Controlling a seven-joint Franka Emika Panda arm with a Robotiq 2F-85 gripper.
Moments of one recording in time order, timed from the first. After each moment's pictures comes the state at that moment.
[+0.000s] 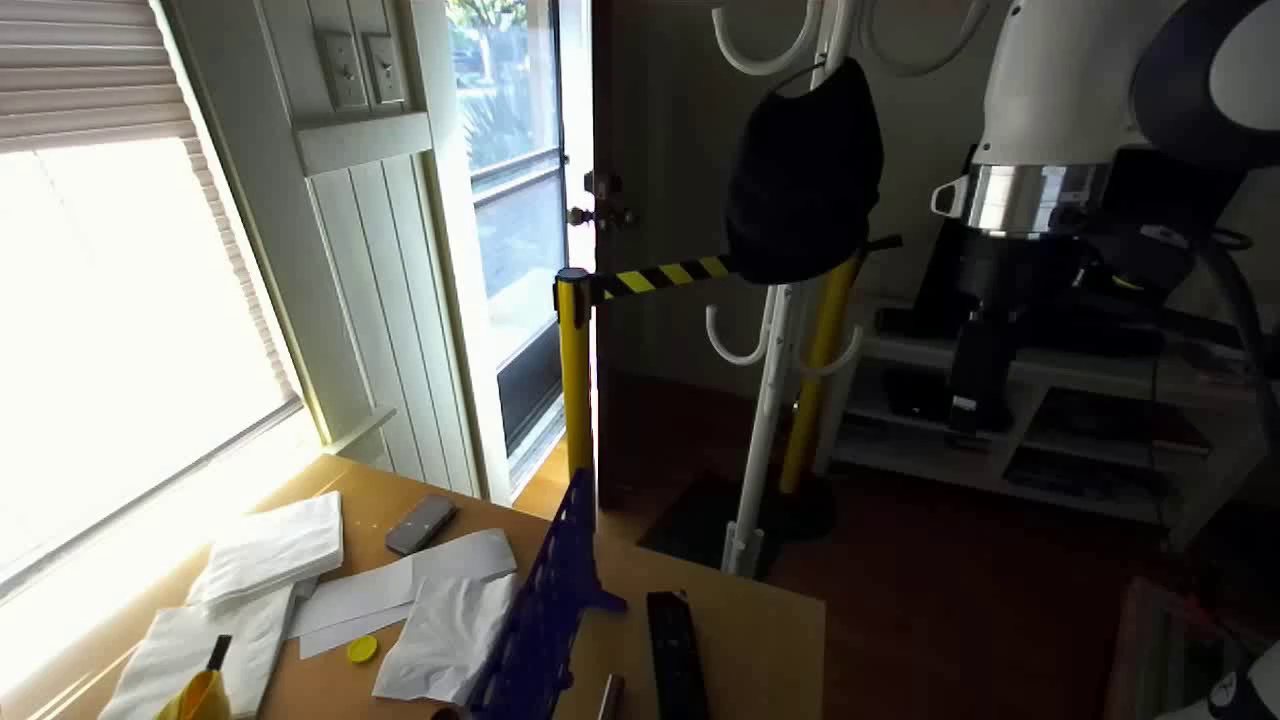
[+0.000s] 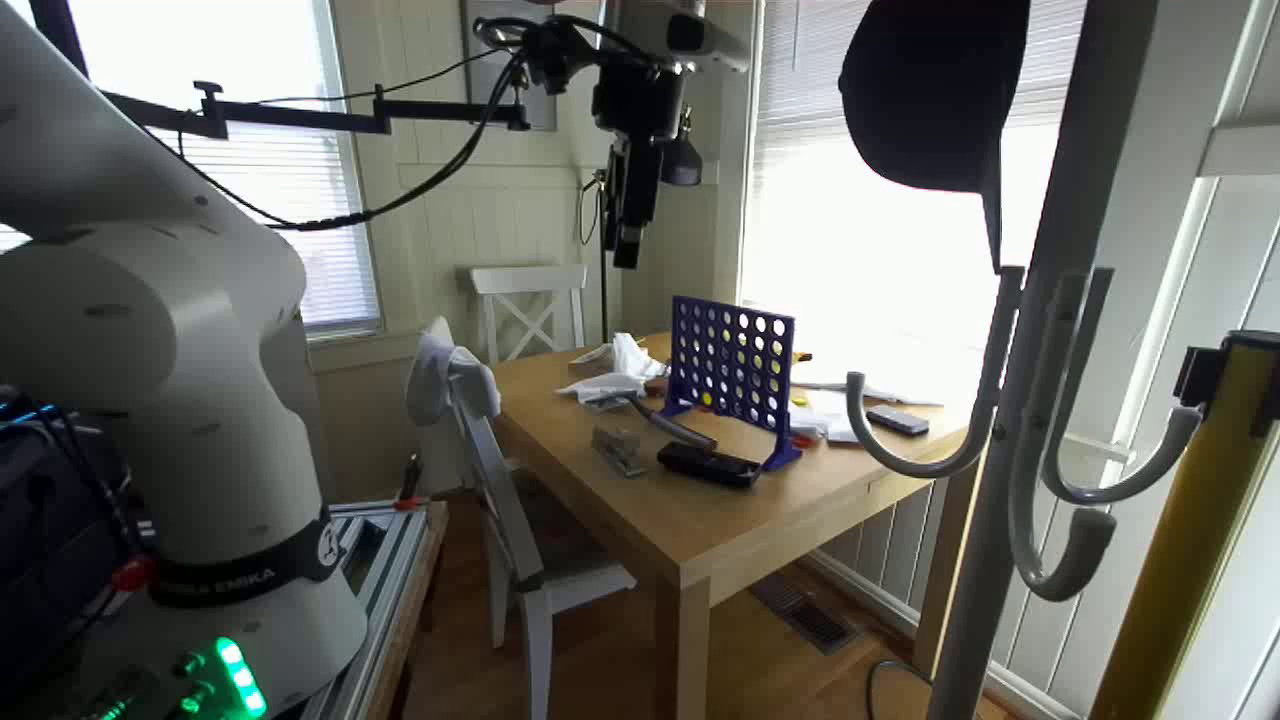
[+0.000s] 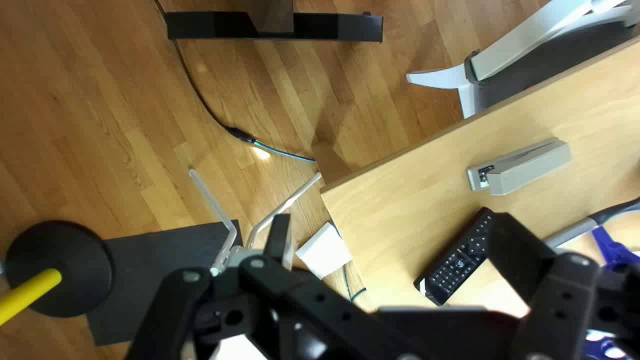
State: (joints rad) arm 0.08 -0.59 0.10 -2.42 0.12 1.72 0.15
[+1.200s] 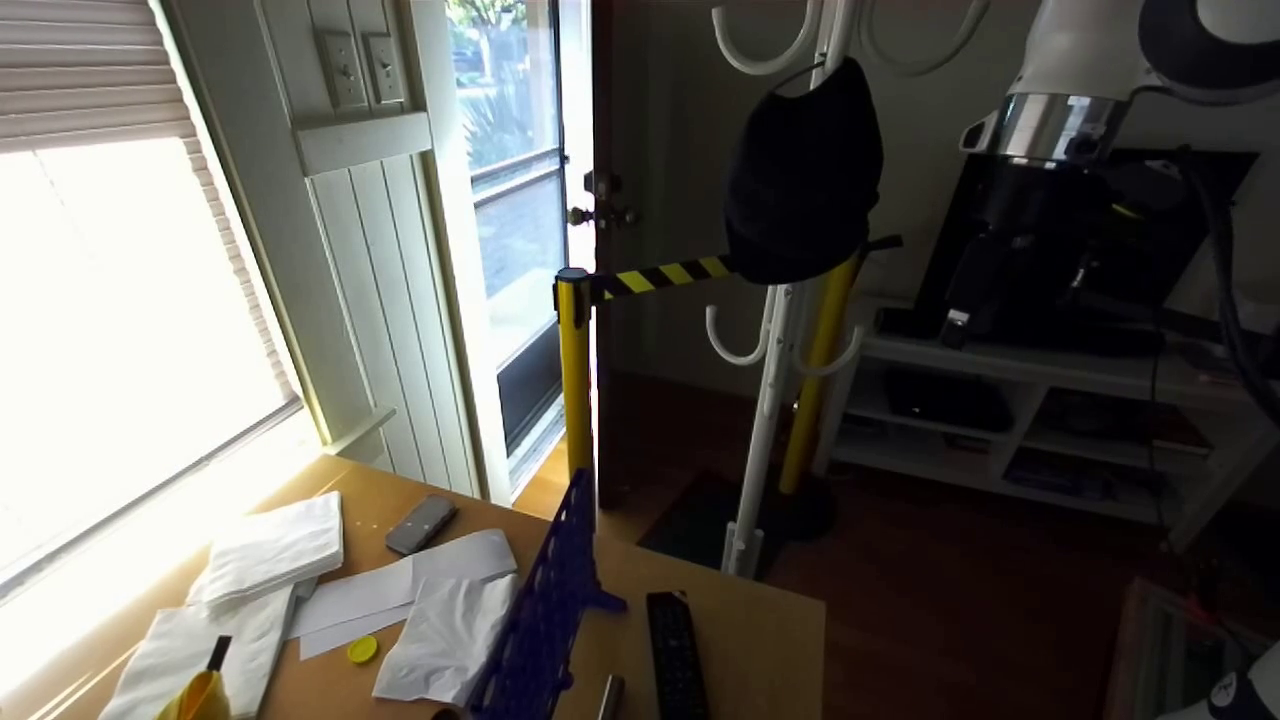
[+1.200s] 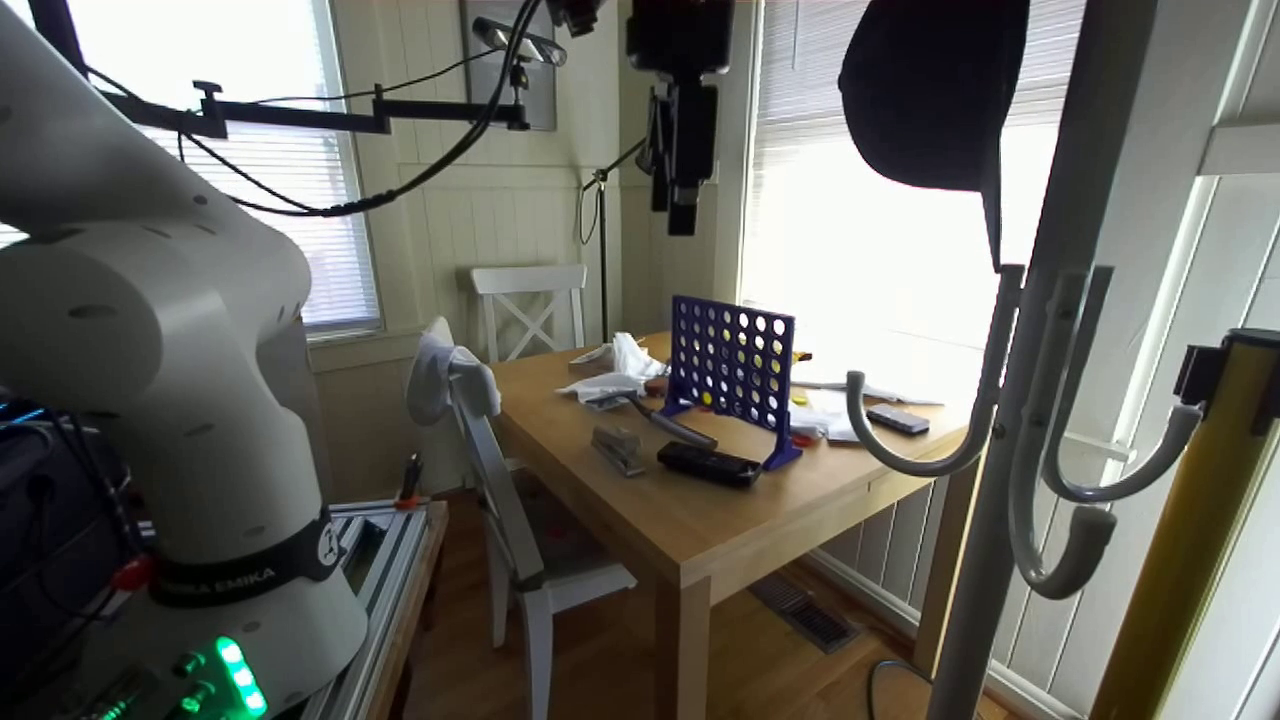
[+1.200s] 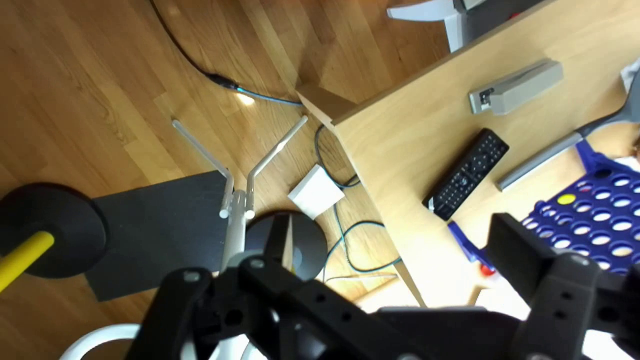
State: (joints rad) arm 0.02 -0.60 -0.05 -2.36 0.11 1.77 0.03
